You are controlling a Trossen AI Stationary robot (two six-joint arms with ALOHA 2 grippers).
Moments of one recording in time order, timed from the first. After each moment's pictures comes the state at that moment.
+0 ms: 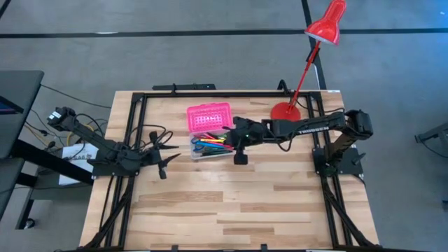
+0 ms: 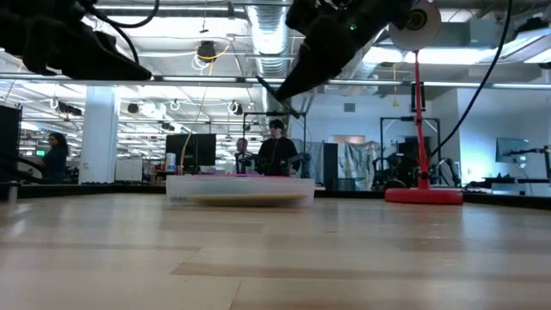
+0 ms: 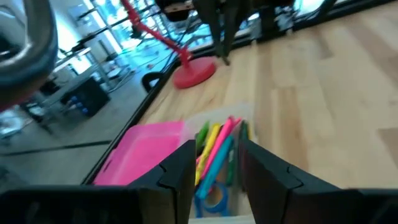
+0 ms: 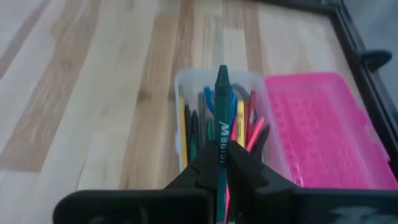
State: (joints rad) left arm -0.51 0.61 0.24 0.07 -0.84 0.13; right arm -0.03 1.65 1.17 -0.23 0.04 -0.24
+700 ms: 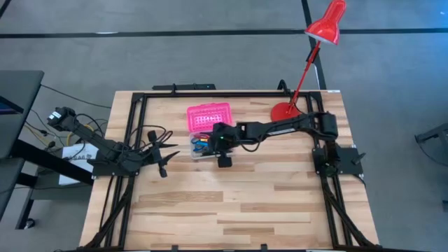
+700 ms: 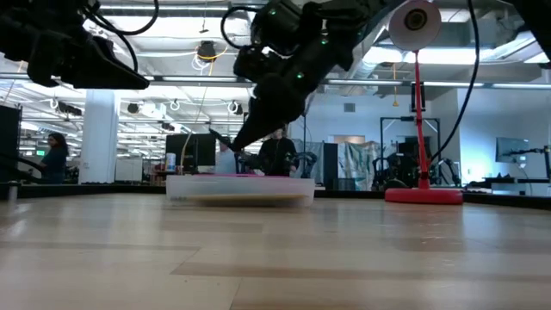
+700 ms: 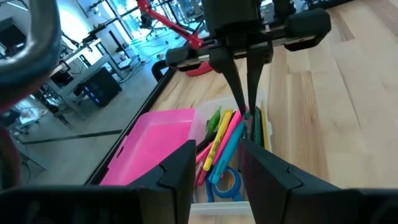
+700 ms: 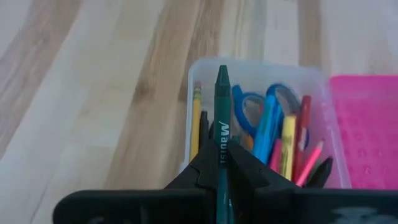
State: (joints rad) left arm -0.51 0.61 0.24 0.00 -0.90 0.10; right arm -0.07 2.01 1.42 -0.24 -0.08 -0.32
